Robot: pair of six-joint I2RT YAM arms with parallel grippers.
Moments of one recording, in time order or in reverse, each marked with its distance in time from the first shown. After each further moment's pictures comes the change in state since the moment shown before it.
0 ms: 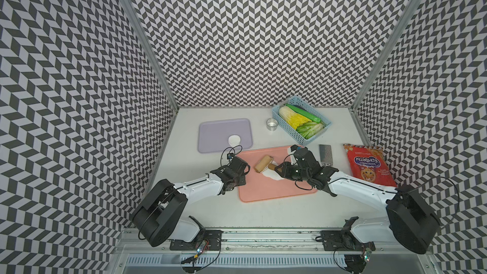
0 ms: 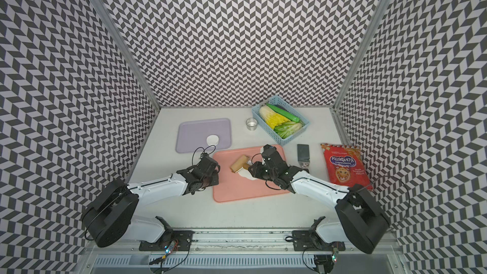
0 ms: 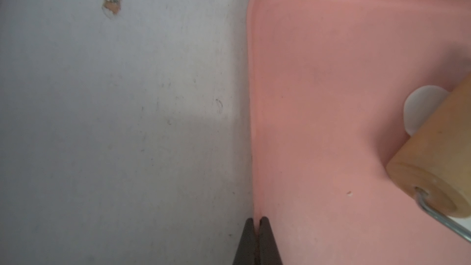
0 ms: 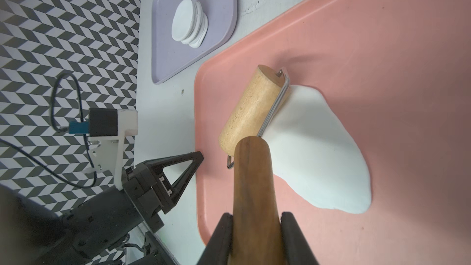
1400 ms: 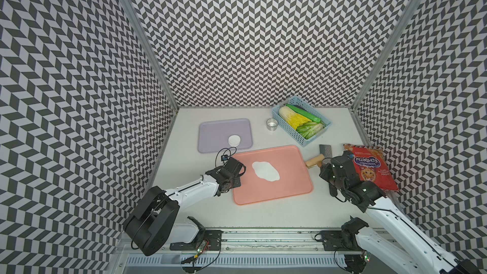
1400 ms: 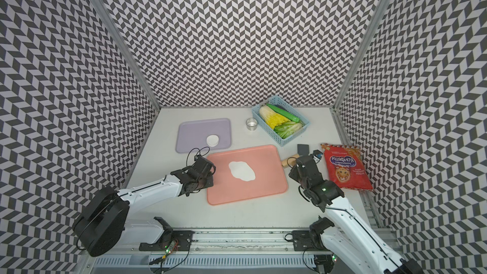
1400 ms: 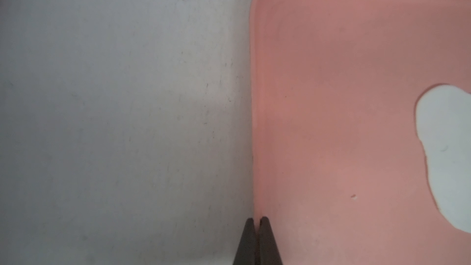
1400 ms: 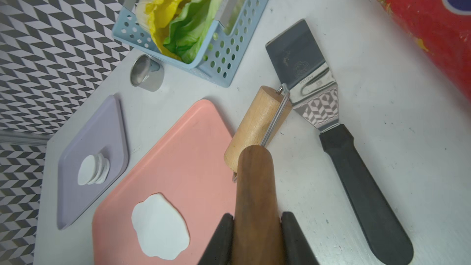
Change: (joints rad) left arm 0.045 -0.083 -0.012 -0.139 -0.022 -0.019; right arm -0.271 -0.586 -0.126 -0.497 0.459 0.039
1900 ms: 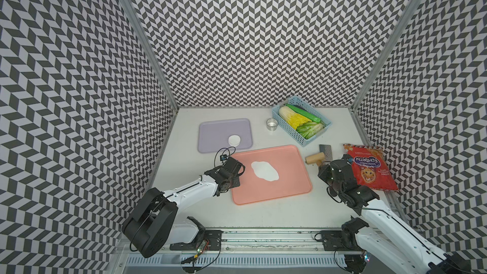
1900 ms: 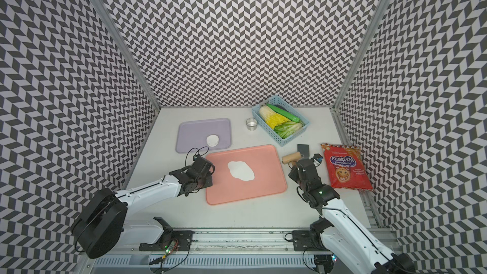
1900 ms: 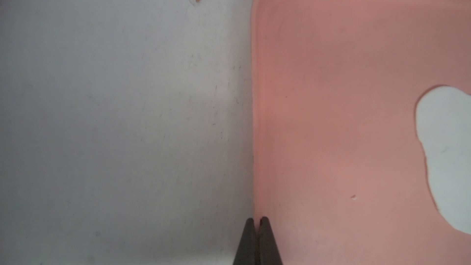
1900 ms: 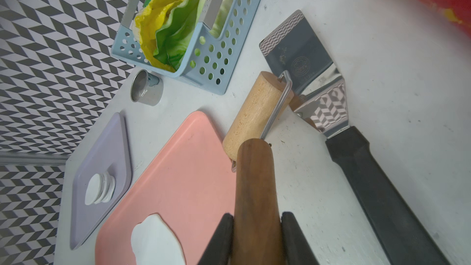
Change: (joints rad) left arm 0.011 -0.018 0.000 -0.016 -0.005 0.001; right arm -0.037 0.010 -0.146 0.237 -0.061 0.037
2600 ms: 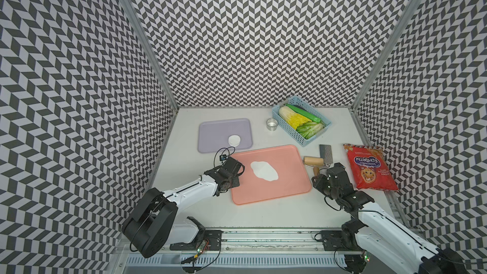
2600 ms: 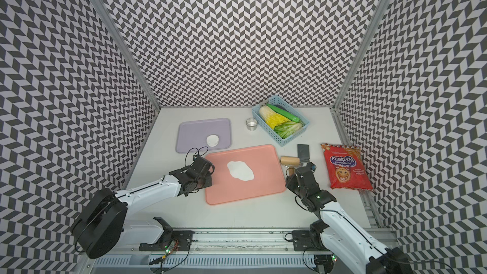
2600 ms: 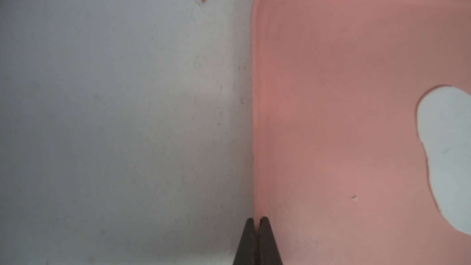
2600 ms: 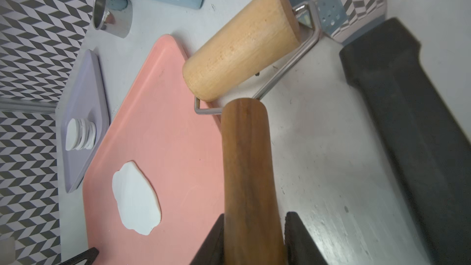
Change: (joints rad) left arm 0.004 0.000 0.000 -0.005 -0.003 0.000; right arm 0.000 0.027 -0.123 0.031 -0.187 -0.006
